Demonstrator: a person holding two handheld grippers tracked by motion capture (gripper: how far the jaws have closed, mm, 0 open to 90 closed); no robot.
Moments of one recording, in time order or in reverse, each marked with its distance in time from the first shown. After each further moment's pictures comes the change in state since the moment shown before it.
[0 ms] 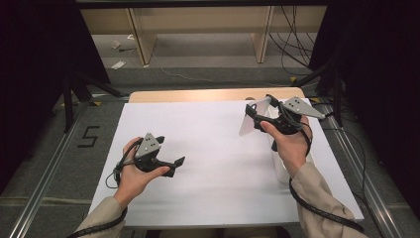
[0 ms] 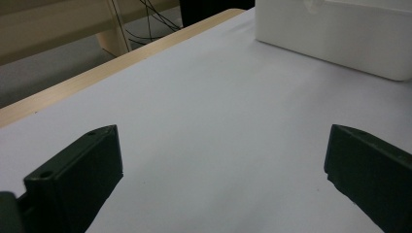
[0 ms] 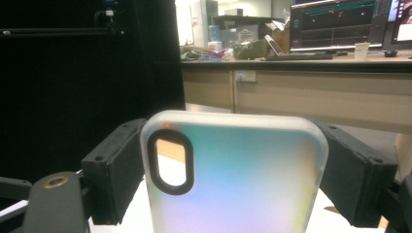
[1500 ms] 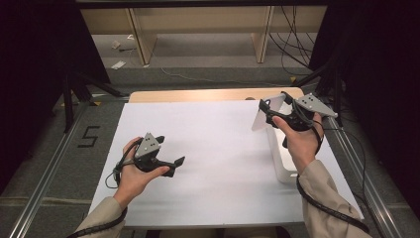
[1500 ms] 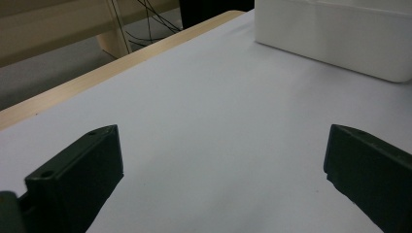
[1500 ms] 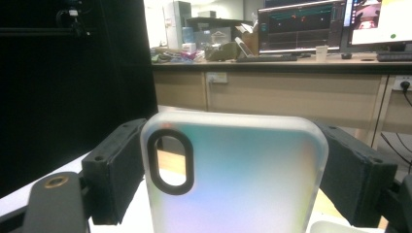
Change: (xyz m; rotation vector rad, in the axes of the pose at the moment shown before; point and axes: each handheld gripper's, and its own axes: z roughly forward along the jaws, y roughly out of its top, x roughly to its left) left arm 0.000 0.001 -0.001 -0.005 -0.002 0.000; right arm -0.028 0.003 -0.012 -0.011 -0.112 -0.004
